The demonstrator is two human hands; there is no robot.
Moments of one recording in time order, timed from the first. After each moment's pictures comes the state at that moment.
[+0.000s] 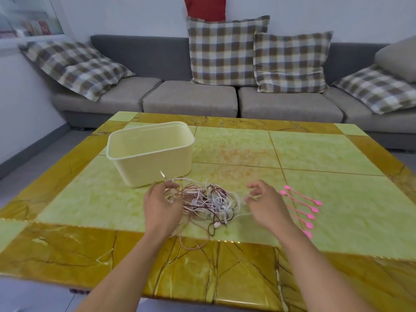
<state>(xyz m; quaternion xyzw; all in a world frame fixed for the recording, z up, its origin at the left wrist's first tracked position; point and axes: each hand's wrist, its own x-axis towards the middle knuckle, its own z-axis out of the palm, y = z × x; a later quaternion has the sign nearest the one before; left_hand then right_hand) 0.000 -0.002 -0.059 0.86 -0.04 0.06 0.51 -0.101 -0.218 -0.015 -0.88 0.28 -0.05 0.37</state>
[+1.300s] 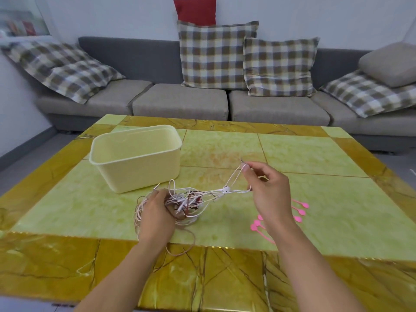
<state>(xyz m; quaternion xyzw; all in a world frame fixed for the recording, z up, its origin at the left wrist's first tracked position) 0.001 -0.017 -0.077 0.89 -0.14 0.10 0.41 -0.106 -0.223 0.019 -0.71 0.19 -0.34 0.58</state>
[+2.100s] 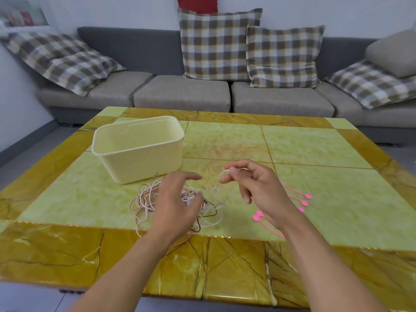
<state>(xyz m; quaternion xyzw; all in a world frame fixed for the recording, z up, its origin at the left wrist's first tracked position) -0.040 -0.029 -0.033 0.81 -0.28 0.14 0.49 -0.117 -0.217 0.024 -0.73 0.07 -0.13 0.67</state>
